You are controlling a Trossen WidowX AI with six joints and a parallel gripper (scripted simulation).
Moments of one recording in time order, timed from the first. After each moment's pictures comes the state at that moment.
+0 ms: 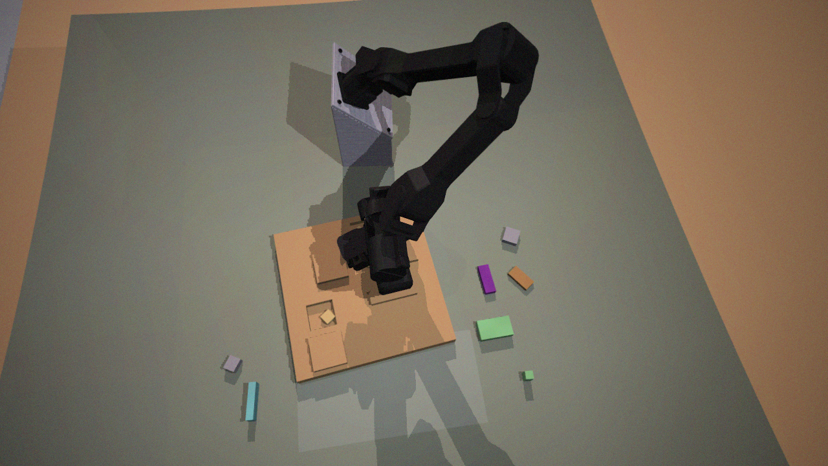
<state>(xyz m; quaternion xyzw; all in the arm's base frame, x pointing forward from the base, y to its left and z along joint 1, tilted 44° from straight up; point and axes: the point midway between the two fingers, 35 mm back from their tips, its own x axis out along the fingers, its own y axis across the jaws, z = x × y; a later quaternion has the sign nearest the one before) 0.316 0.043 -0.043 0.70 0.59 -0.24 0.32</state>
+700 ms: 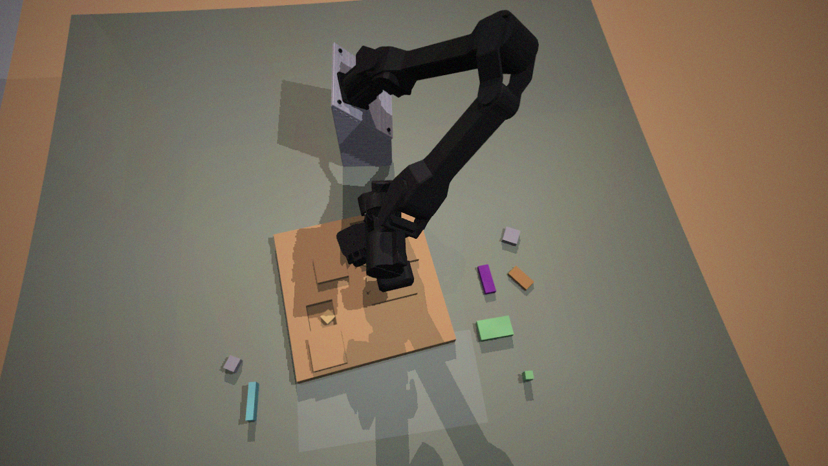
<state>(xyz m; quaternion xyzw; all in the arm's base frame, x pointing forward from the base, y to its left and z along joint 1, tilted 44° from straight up) 0.314 0.029 -0.026 0.70 0.59 -0.25 0.32</state>
